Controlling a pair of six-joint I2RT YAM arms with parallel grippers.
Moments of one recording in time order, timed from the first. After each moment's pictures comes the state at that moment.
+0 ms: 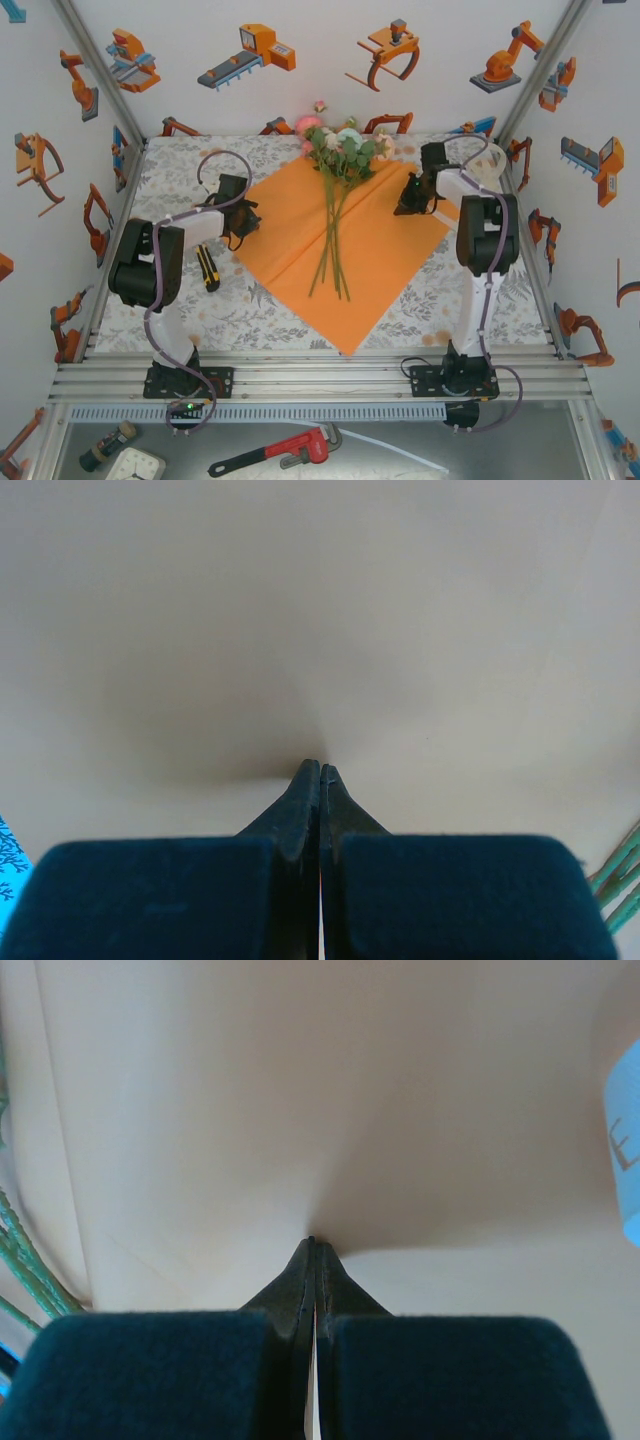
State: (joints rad) left arm -0.33 1.85 1.07 -0.12 -0.13 -0.83; right arm 0.07 2.16 1.59 -0.56 -0.27 0.51
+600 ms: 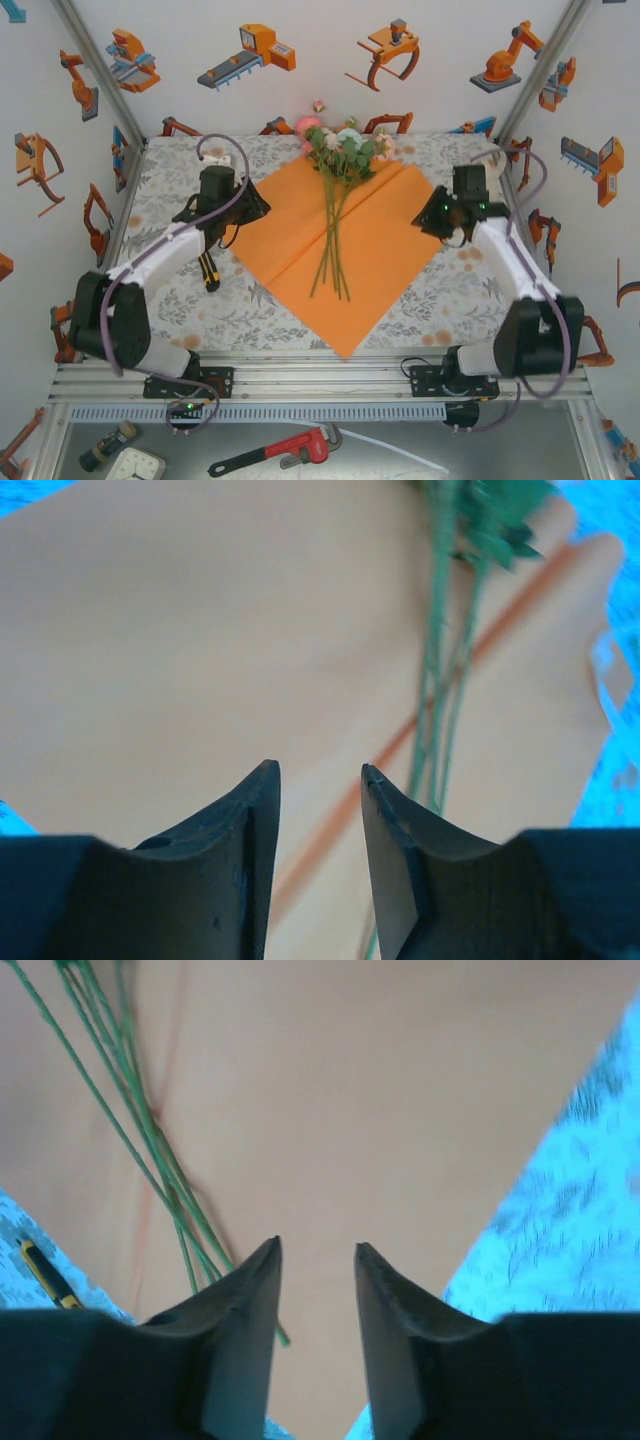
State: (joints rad) left arm -0.41 1.42 0.95 -0.10 0.04 -0.57; right arm 0.08 1.30 0.99 -0.59 -0.18 0.62
